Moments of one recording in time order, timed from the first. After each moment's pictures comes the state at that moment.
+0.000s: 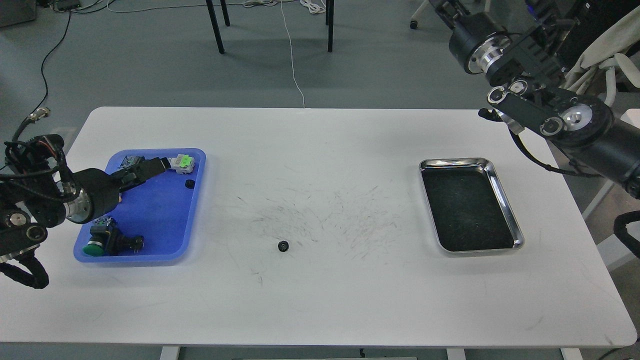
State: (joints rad) left arm -1.03 0.97 0.17 -1.43 0.89 0.13 -0.06; right arm 1.24 -0.33 0.14 0.72 -0.78 -0.28 0.25
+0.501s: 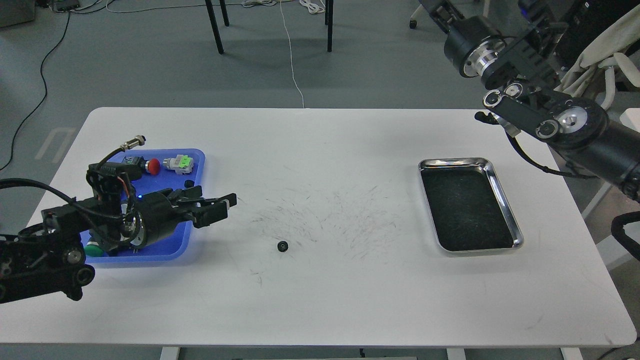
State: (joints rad) left arm -1.10 0.81 0.38 -1.52 1.21 0.30 -0.14; right arm 1.24 -0.32 0.13 0.72 -0.78 -0.27 0.25
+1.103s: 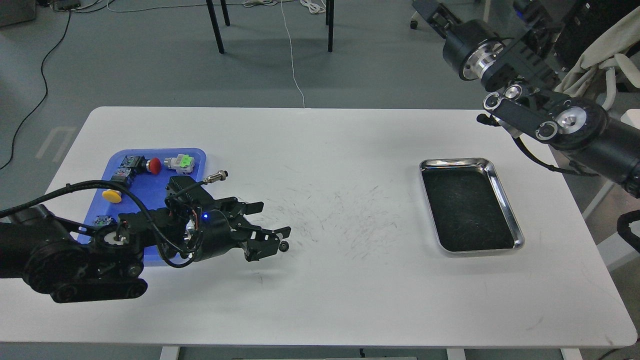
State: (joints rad) left arm -1.19 0.50 0.57 -1.40 1.37 0.42 -0.14; right arm 1.26 -0.33 0.07 0.72 -0.78 -0.27 0.25
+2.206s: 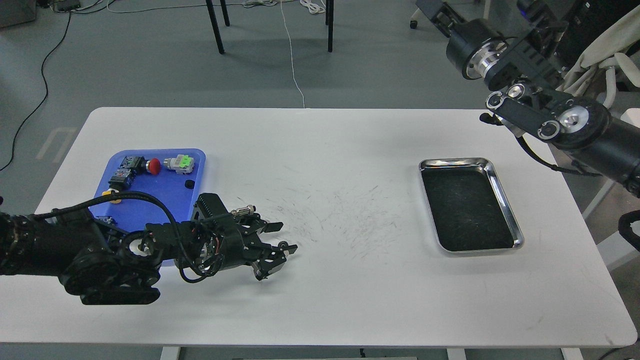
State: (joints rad) left arm -1.18 0.35 0.72 -1.24 1.47 0.49 -0.13; right arm 1.26 -0.33 0.07 0.71 -0.78 -0.27 0.25
